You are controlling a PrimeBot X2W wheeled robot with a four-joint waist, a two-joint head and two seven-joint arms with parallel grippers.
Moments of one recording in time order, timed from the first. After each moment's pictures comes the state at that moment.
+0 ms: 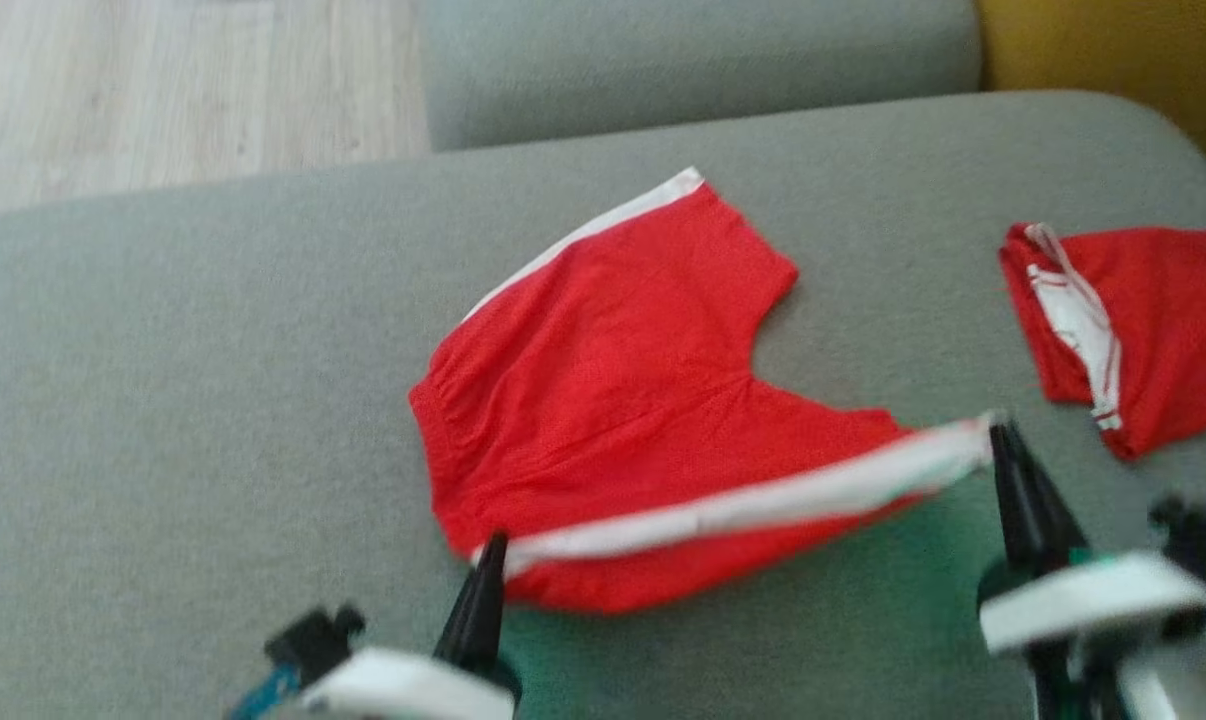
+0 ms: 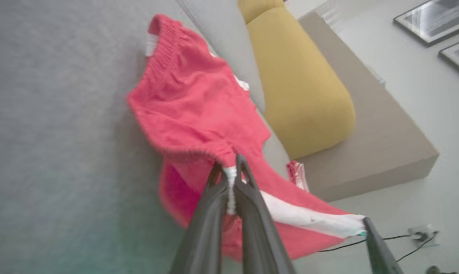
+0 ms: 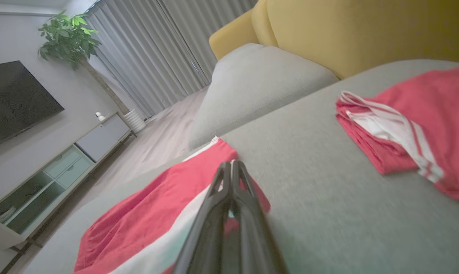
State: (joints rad) left arm -0.07 0.20 -0.73 0.28 -1.30 -0.13 -0.25; right arm 0.07 -0.18 0.14 0.11 0.65 0.12 -0.10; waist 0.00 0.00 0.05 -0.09
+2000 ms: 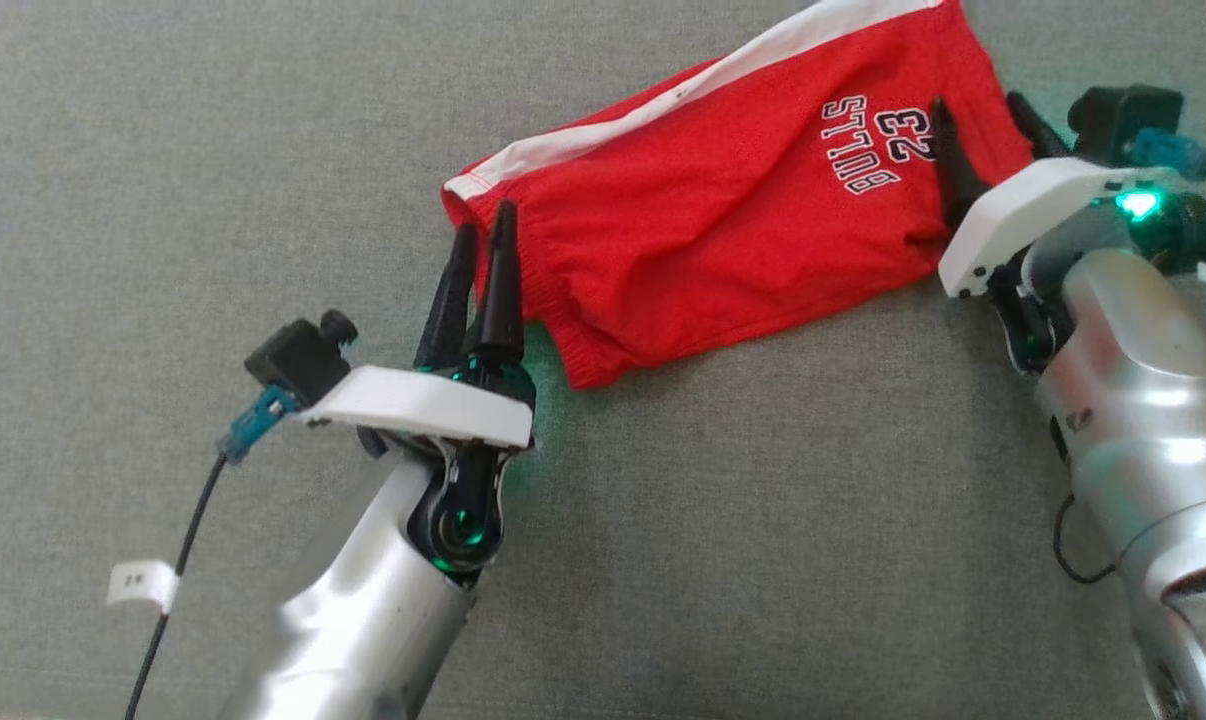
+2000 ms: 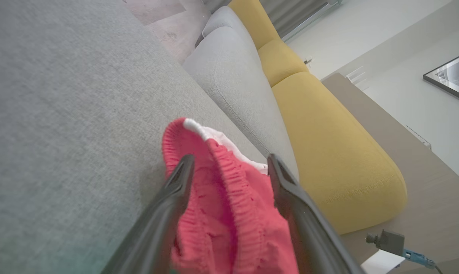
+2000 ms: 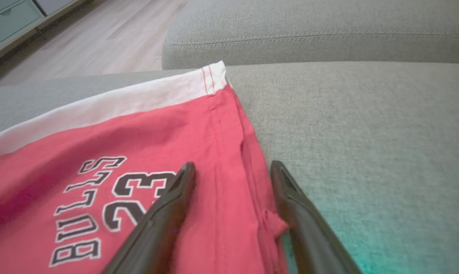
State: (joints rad) left arm -0.55 0.04 -0.57 0.48 -1.18 -0.13 -0.26; right arm -0.94 -0.17 0.29 1.14 0.35 0.12 -0.14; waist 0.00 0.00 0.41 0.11
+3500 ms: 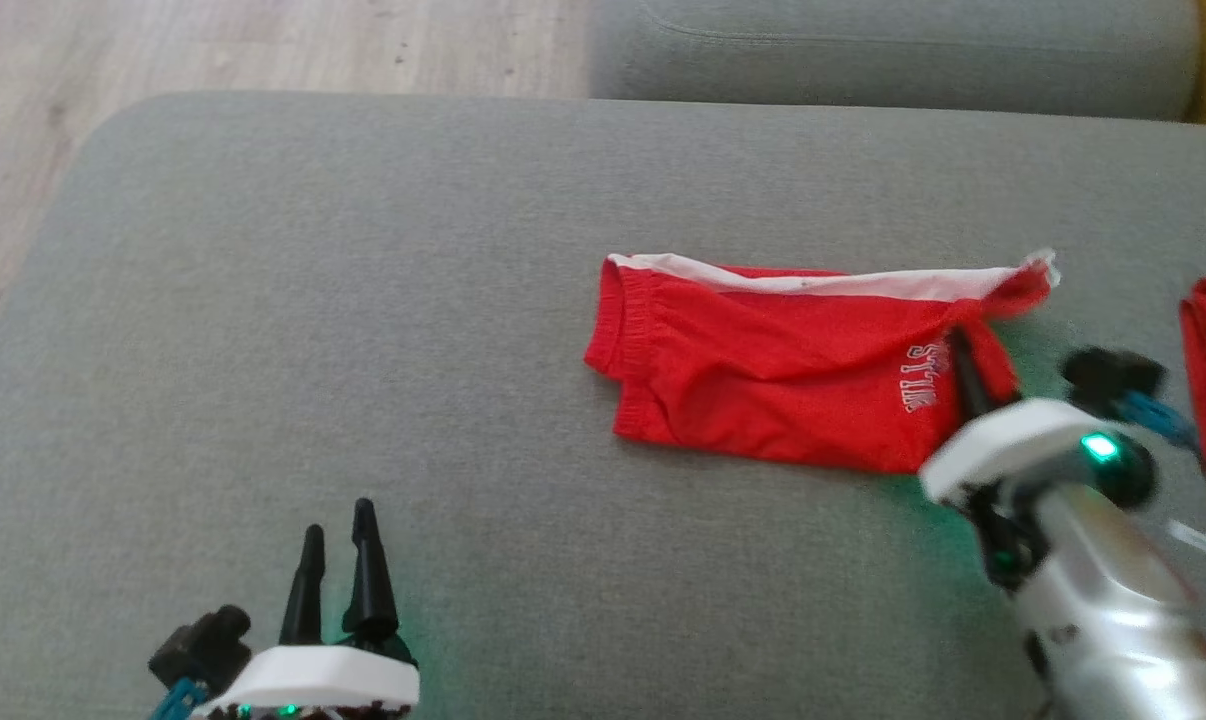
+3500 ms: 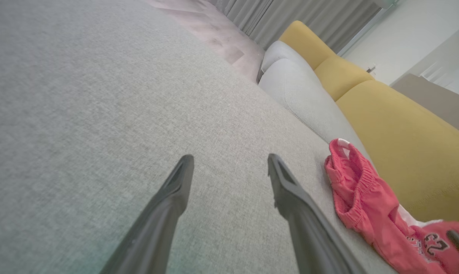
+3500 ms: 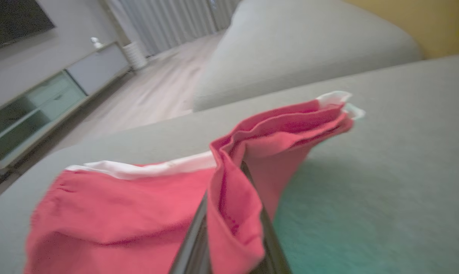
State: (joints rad) left arm -0.06 0.04 -0.20 0.46 -0.76 -0.13 -0.26; right arm -0.50 -0.19 0.31 0.91 0.60 0.12 -0.24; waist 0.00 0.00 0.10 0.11
